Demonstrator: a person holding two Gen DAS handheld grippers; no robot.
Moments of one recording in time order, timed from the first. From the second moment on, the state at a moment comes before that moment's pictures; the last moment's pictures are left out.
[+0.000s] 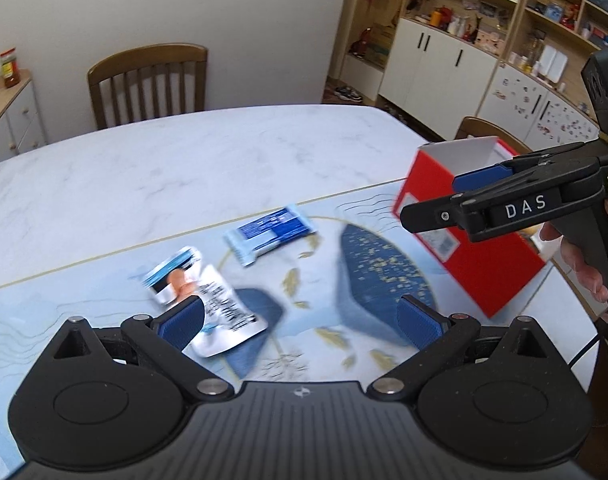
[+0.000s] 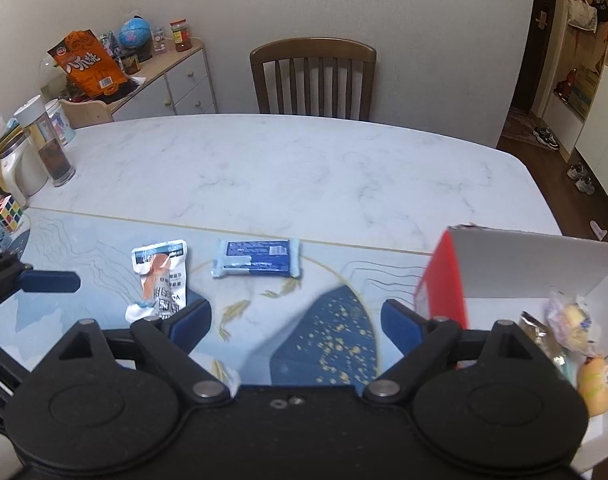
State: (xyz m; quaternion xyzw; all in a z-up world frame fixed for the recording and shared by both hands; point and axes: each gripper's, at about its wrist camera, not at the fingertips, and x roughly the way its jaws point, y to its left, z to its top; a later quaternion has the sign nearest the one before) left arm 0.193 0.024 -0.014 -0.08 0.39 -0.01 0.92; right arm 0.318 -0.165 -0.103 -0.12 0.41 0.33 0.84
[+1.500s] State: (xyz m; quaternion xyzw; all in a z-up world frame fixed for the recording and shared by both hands) left arm 0.264 0.078 -0.113 -0.10 0.42 0.12 0.89; right arm 0.379 -0.039 -0.201 -0.18 0.45 0.34 0.80
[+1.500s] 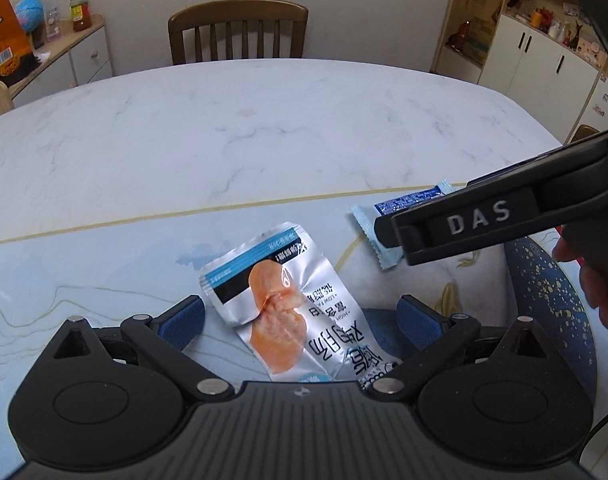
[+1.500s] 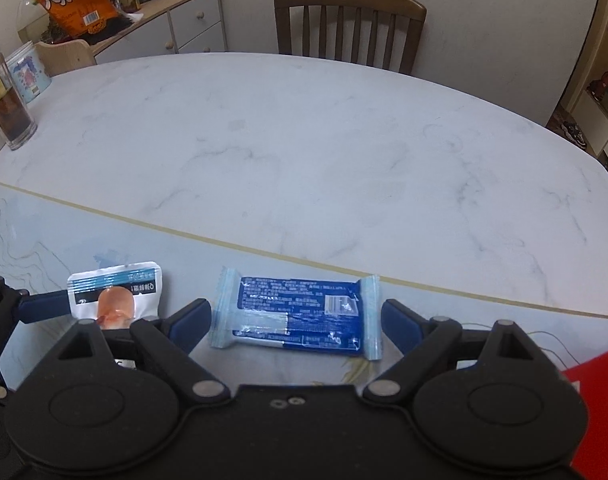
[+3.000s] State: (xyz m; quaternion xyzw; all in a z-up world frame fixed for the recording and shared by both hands) left arm 0.247 0.103 -0.107 -0.10 0.40 0.10 0.91; right arm 0.381 -0.033 -0.203 -0.16 0.46 0.35 0.80
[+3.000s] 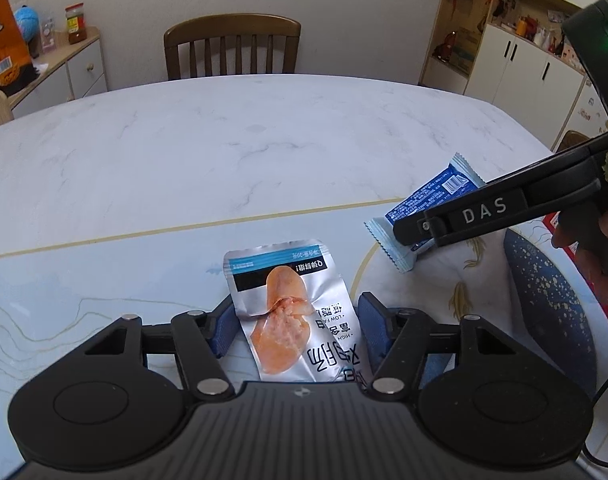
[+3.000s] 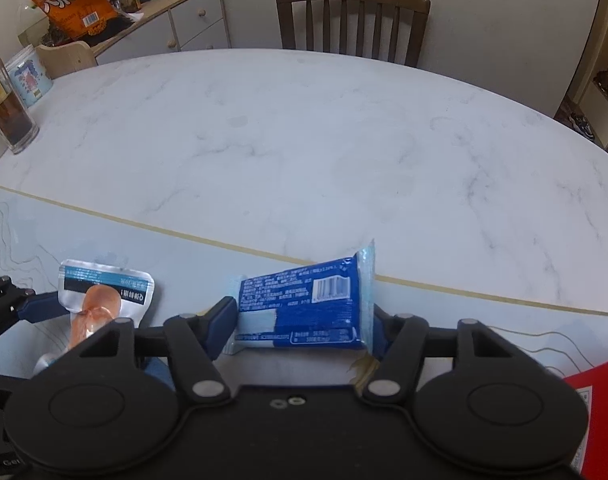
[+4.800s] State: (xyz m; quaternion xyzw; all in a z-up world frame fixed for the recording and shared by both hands) left arm 0.186 0.049 -0.007 -0.12 0.38 0.03 0.92; right arm 0.308 -0.158 -0.107 -0.03 0.44 0.38 0.81
